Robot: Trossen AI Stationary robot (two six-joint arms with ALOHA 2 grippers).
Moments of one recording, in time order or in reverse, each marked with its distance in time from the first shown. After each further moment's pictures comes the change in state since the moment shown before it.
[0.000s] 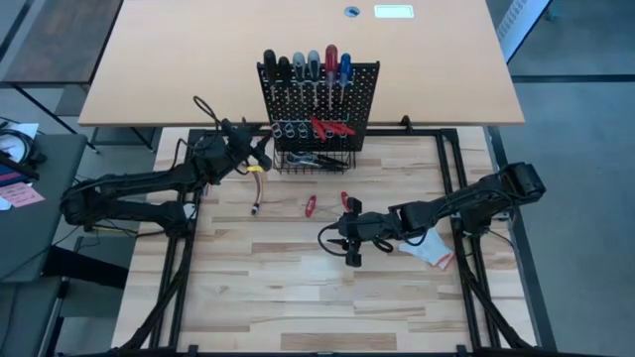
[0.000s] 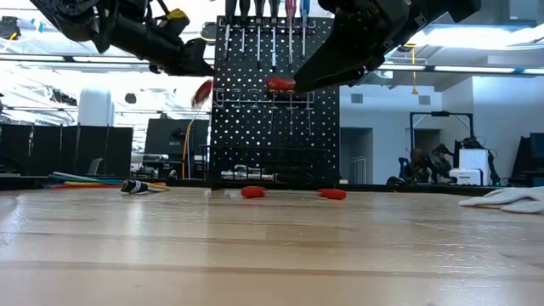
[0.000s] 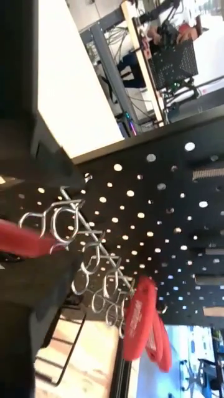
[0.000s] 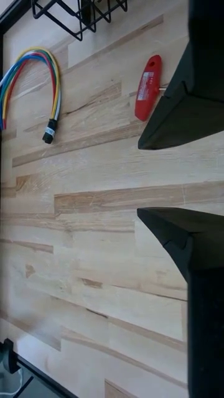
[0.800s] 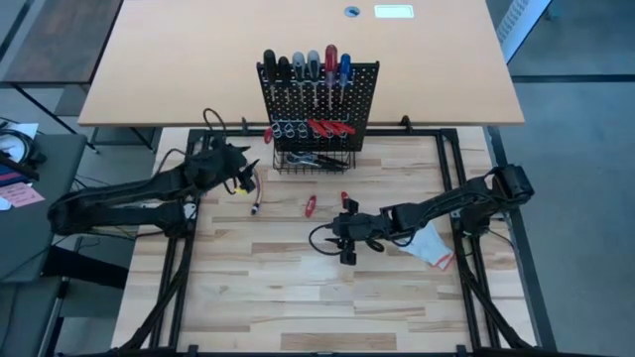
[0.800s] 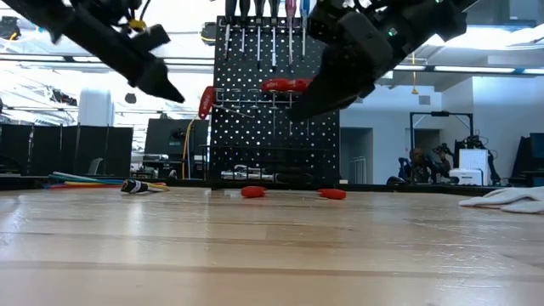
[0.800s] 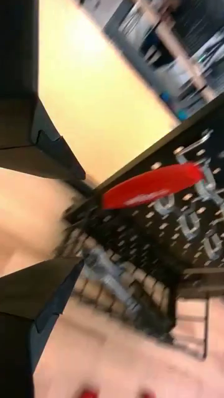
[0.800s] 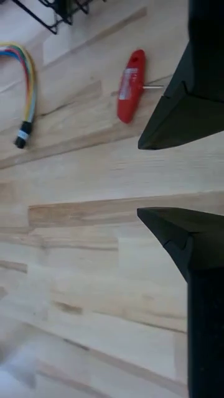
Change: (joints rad) left arm -0.065 -0.230 -0.062 -0.507 -0.032 0.110; right arm -0.026 0.093 0.001 0.026 -0.003 0.001
